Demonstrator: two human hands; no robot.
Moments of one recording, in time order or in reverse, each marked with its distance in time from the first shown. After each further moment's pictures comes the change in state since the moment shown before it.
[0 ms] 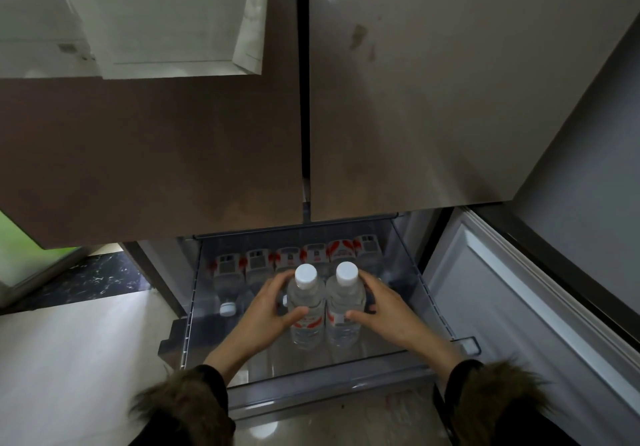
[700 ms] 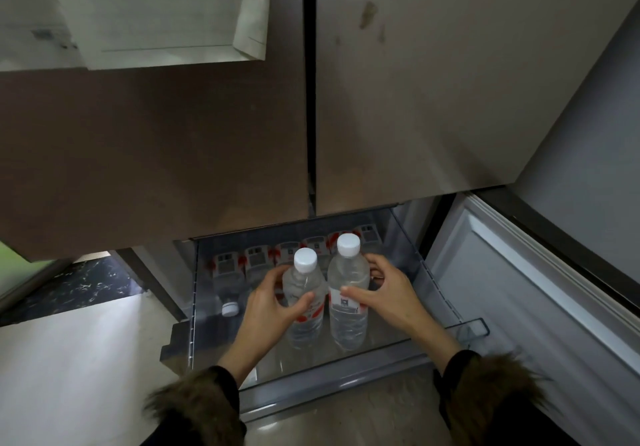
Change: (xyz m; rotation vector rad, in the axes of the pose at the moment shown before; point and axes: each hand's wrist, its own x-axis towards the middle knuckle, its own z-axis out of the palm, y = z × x) left_hand -0.004 0.006 0.000 -0.050 0.204 -0.008; right_hand 0.004 -0.016 0.012 0.151 0.284 0.077
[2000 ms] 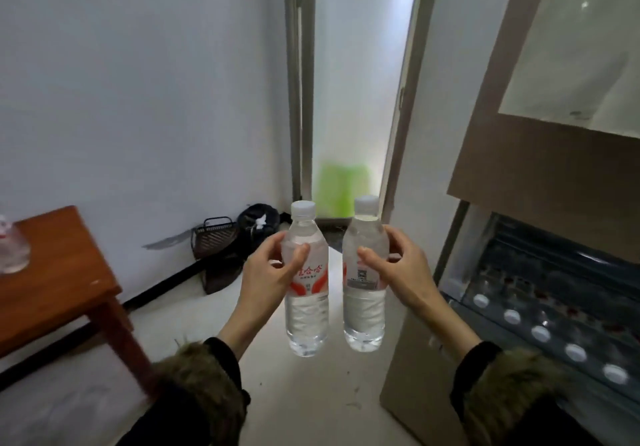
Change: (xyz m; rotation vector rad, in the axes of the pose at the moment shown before) left_hand -0.417 0.030 -0.210 -0.143 1.082 -0.118; right_hand -0.270 -0.215 0.199 0.244 -0.691 -0.672
